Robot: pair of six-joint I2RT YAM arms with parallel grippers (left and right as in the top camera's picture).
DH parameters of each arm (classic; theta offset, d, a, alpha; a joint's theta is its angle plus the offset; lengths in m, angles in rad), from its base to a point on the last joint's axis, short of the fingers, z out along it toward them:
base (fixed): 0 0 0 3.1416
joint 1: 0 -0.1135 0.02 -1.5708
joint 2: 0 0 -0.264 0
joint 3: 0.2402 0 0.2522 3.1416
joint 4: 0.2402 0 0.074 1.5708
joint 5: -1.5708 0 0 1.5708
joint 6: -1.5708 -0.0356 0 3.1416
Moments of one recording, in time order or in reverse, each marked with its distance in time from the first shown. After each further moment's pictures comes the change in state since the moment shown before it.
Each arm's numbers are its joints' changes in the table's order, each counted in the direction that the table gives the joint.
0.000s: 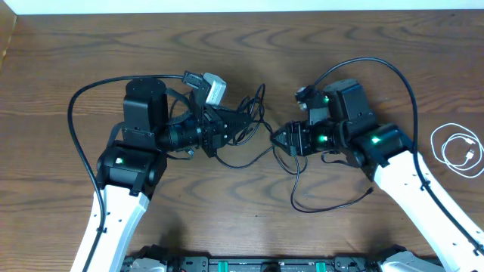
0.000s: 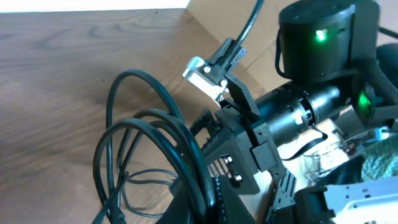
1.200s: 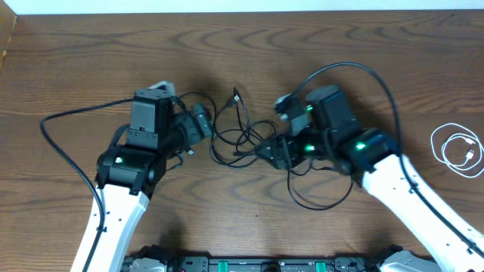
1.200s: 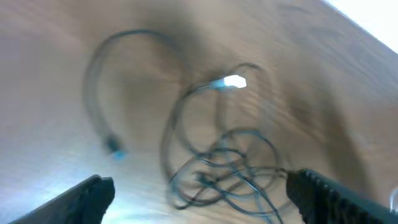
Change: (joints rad) left arm -0.008 -0.003 0.000 0.317 0.875 0.466; right arm -0.122 -0.021 -0.001 -0.024 -0.020 0.114
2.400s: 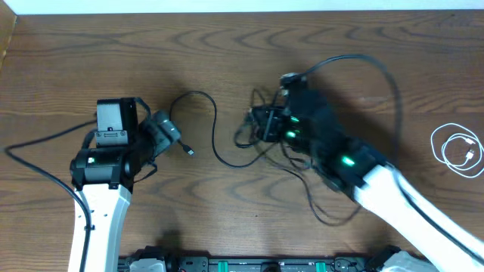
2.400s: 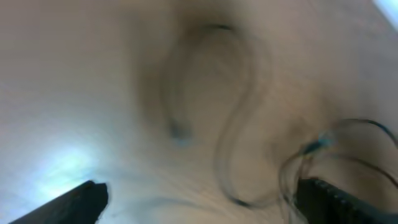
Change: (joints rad) left arm -0.236 0.000 0.000 0.146 -0.065 -0.028; right arm -0.123 0.068 -0.006 -0.357 -0.408 -0.529
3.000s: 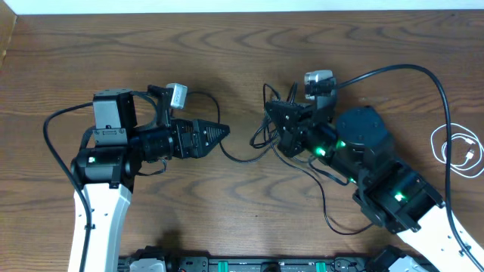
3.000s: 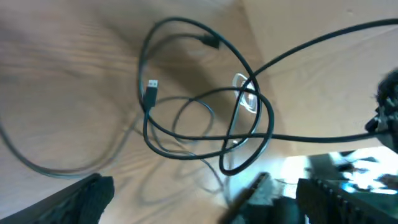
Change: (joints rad) left arm 0.002 -0.008 0.000 -0.123 -0.877 -0.407; right arm -0.003 0.234 0.009 0.019 0.030 0.238
